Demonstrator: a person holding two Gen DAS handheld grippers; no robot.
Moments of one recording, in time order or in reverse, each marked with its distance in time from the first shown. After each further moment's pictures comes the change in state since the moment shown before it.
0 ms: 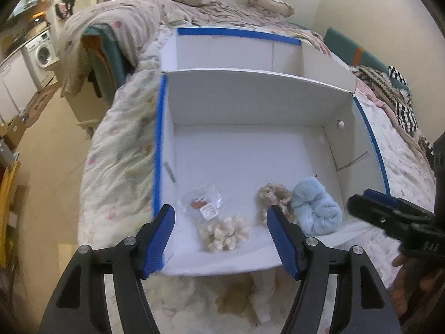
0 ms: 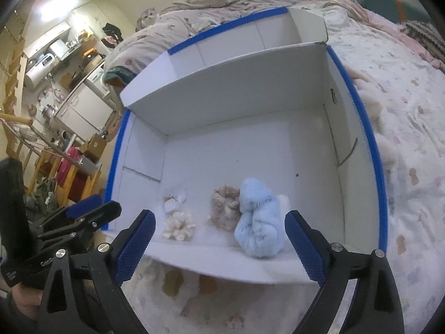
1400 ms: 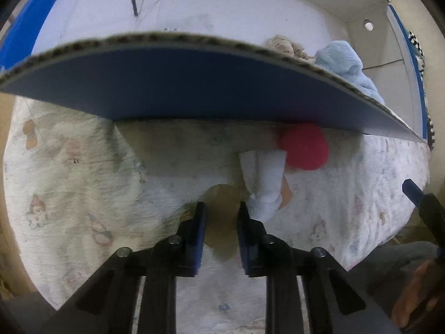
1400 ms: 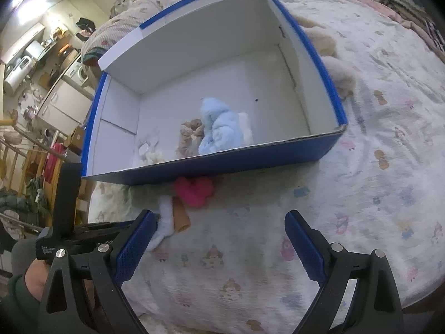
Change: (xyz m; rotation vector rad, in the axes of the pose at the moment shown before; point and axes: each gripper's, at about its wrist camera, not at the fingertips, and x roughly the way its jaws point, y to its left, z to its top) left arm 0.087 -0.002 -0.103 -0.106 0.483 -0.120; right arm -0.015 -0.025 -0.079 0.090 0.112 -0.090
